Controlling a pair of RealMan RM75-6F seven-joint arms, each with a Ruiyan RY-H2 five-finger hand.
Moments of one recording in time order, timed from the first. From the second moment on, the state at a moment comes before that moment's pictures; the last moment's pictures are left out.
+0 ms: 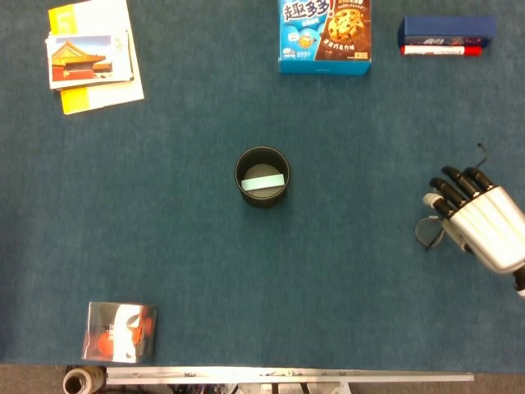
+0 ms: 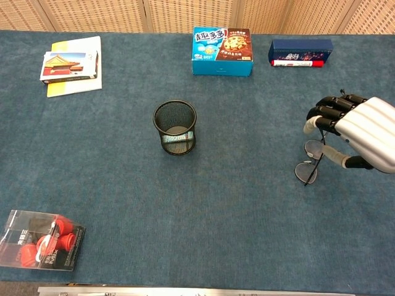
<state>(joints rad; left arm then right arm) -0.06 -1.11 -0.07 -1.60 1.43 1.50 0.01 0.28 -1.39 -0.07 -1.42 -1.83 1.37 -0.38</state>
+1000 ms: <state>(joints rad) -0.06 -1.10 -0.07 -1.60 1.43 1.50 0.01 0.33 -1.47 -0.05 -1.26 -1.77 1.28 -0.42</state>
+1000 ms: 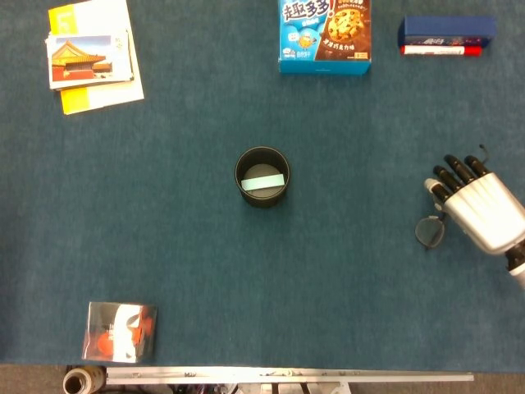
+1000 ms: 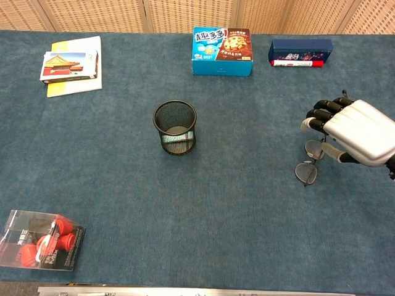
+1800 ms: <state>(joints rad) -0.06 -1.10 -0.07 -1.60 1.43 1.50 0.00 0.35 -1.55 -0.07 -1.15 -1.72 1.21 -0.42</state>
